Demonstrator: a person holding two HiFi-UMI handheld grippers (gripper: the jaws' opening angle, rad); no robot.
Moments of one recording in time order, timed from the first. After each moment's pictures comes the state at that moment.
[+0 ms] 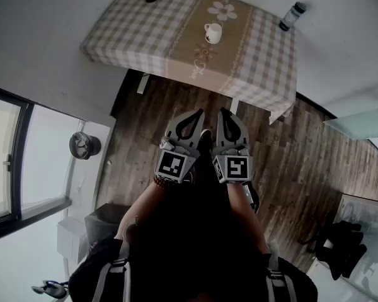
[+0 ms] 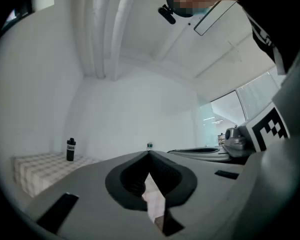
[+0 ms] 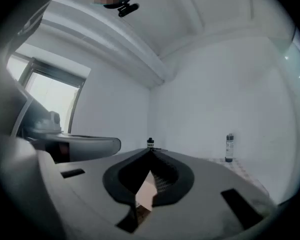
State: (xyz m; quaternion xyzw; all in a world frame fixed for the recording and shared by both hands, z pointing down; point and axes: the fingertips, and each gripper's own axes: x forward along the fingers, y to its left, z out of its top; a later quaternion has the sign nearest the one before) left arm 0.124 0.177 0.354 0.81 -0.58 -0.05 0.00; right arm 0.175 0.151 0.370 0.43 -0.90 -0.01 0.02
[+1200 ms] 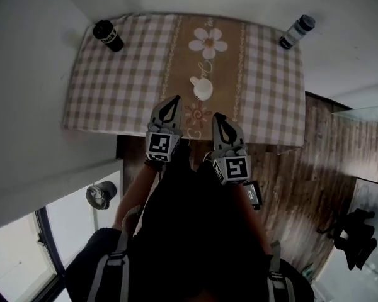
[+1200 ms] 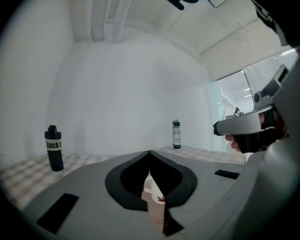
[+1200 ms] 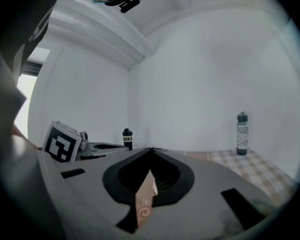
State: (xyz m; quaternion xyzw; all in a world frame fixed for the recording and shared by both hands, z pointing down) left arm 0.009 -0.073 0.466 0.81 -0.59 0.05 0.02; right arm 0.126 -0.037 0.434 0.44 -0.90 0.05 0.05
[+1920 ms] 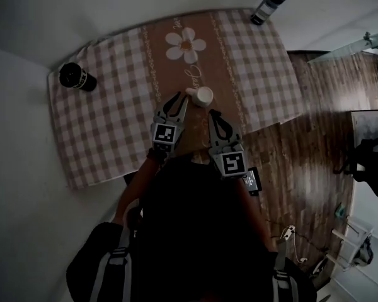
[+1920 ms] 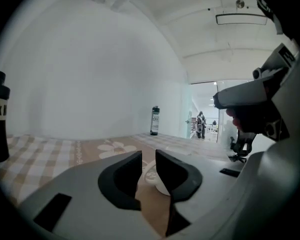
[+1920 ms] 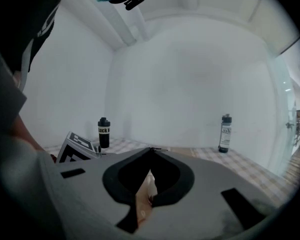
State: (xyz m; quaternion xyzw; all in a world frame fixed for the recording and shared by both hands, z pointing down) left arm 0.003 -0.129 0.534 0.91 -0.41 0.08 0.08; right arm 0.063 -0.055 0.443 0.57 -0.82 0.04 0.09
